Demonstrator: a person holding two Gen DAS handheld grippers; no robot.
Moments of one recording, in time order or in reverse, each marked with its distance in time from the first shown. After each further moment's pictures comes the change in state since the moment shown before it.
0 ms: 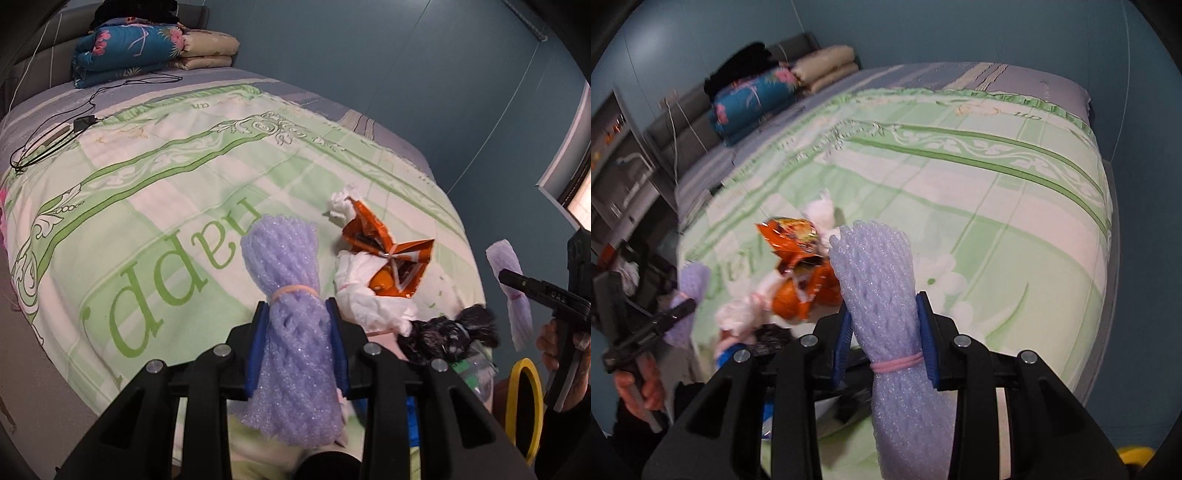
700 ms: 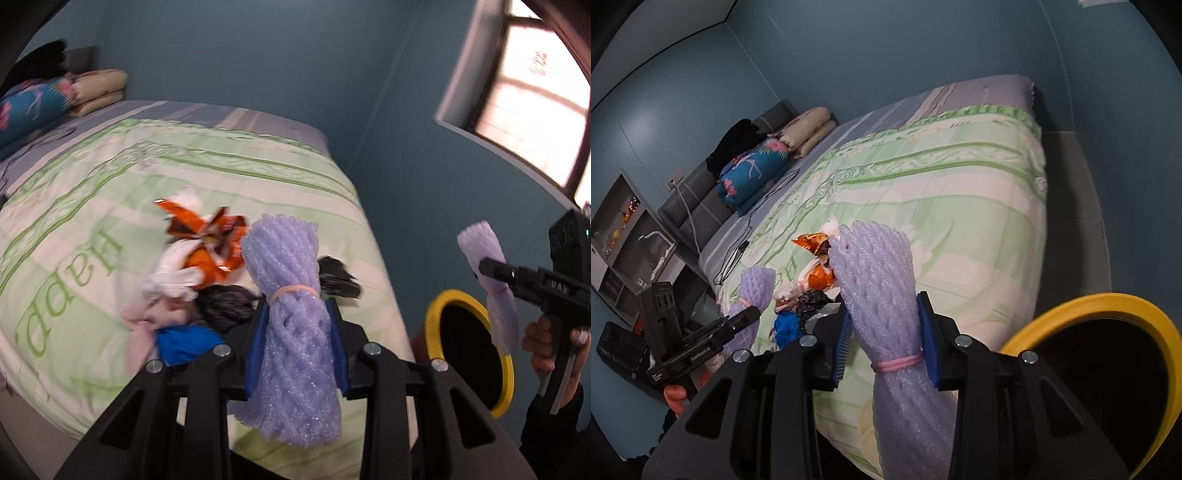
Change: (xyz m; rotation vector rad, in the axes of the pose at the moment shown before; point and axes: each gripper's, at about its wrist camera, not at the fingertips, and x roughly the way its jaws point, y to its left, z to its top) left arm -0.042 -0.157 -0.055 0.339 0.015 -0.236; right arm -0.157 -0.041 -0.114 0.238 -0.195 0.049
